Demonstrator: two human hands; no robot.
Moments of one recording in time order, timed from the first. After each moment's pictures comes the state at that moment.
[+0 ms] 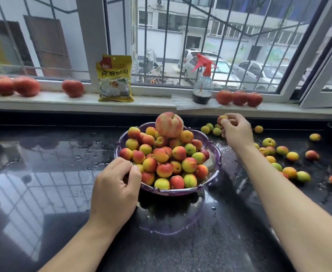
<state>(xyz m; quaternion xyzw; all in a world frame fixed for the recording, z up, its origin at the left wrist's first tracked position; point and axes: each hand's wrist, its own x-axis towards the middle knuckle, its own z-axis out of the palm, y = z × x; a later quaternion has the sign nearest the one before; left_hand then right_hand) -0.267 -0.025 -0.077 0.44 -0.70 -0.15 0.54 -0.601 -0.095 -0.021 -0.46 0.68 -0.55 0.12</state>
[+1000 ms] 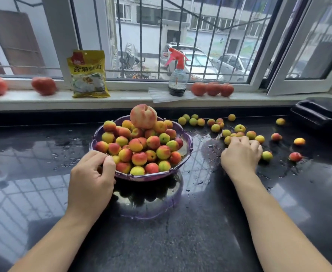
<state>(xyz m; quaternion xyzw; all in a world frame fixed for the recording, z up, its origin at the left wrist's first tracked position) -0.270 -0.017 -0.074 0.46 -0.69 -0.16 0.54 -0.623 0.007 -0.066 -0.38 0.89 -0.18 -0.18</state>
